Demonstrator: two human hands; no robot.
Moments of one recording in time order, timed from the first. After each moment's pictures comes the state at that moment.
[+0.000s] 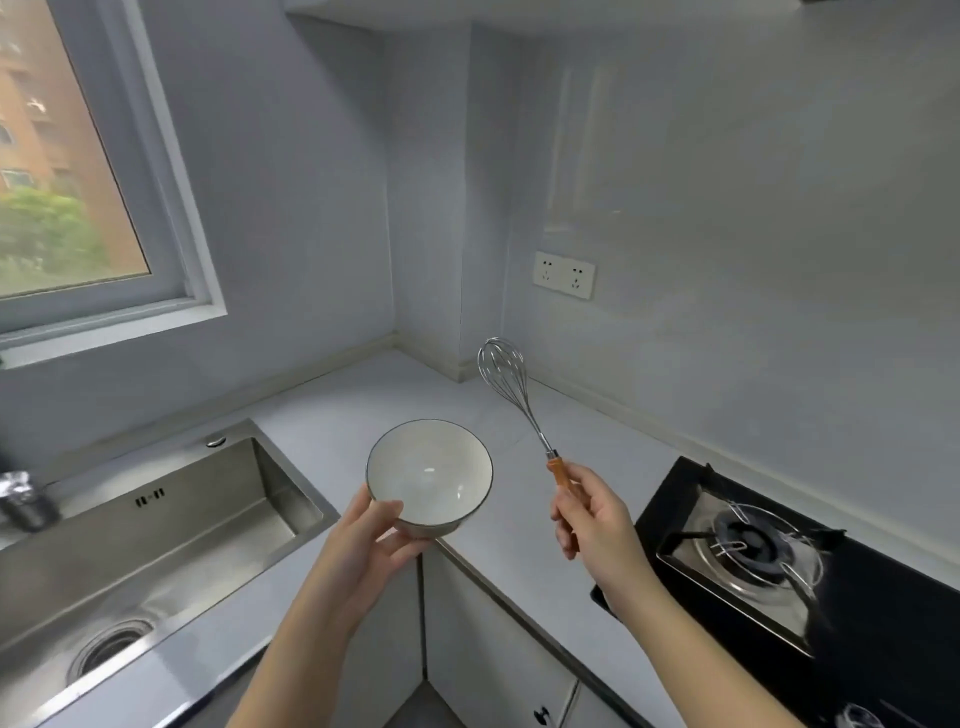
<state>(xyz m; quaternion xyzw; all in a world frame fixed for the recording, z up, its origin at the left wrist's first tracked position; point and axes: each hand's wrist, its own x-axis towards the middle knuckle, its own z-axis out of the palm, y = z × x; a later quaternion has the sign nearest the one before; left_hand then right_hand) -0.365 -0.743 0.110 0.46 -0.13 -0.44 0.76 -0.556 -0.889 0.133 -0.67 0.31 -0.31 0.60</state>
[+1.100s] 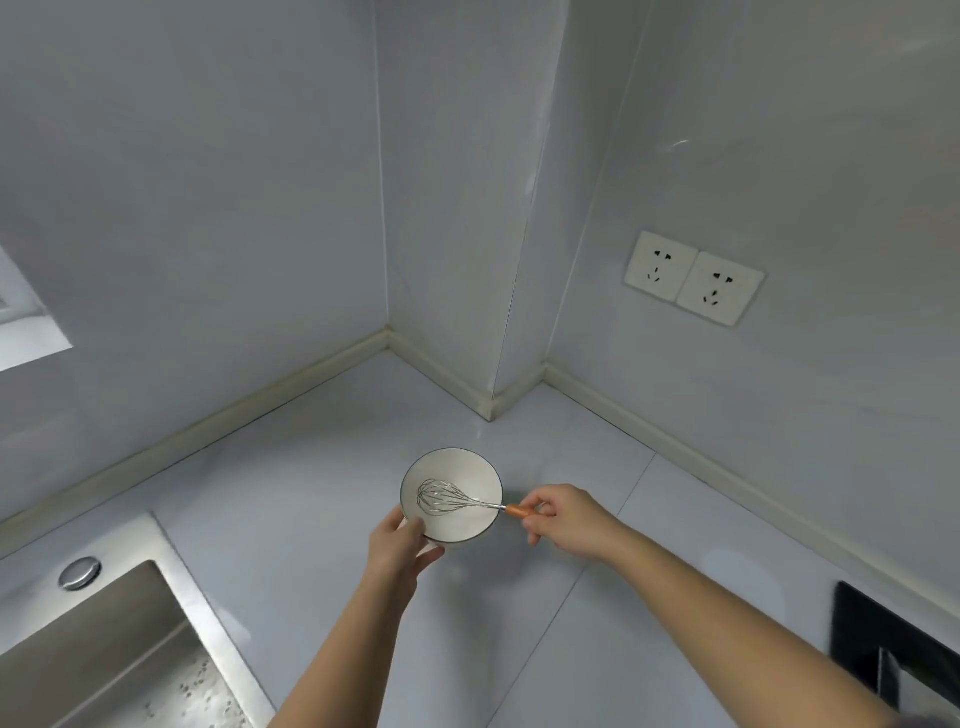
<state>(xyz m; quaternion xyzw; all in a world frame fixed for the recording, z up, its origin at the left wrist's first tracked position) -0.053 -1.047 -0.038 0.60 0.03 -0.45 0.66 -0.217 -1.193 0.027 -0.82 0.39 0.05 0.42</state>
